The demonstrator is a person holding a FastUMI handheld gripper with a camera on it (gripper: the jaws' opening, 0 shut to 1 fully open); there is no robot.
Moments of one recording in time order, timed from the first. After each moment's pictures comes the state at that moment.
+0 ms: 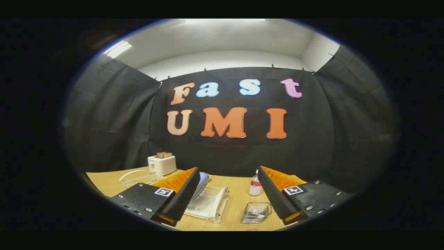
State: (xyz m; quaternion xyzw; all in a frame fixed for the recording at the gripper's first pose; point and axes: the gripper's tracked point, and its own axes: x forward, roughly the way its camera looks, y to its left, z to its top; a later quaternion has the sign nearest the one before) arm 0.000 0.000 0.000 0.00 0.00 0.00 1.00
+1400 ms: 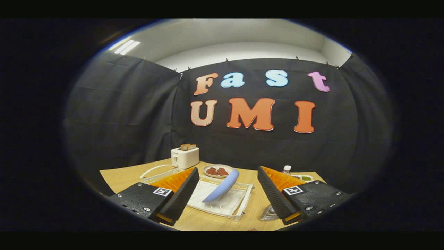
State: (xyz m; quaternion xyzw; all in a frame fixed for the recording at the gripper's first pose) arm 0.013 0.074 -0.010 -0.01 0.09 0.10 0.99
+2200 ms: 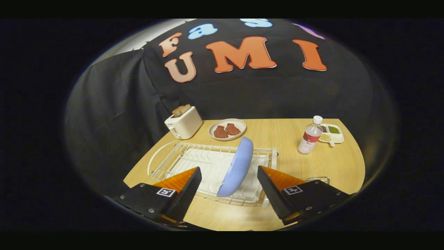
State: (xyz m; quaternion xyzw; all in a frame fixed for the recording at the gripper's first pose) arm 0.088 0.098 -0.114 0.11 0.41 0.10 0.90
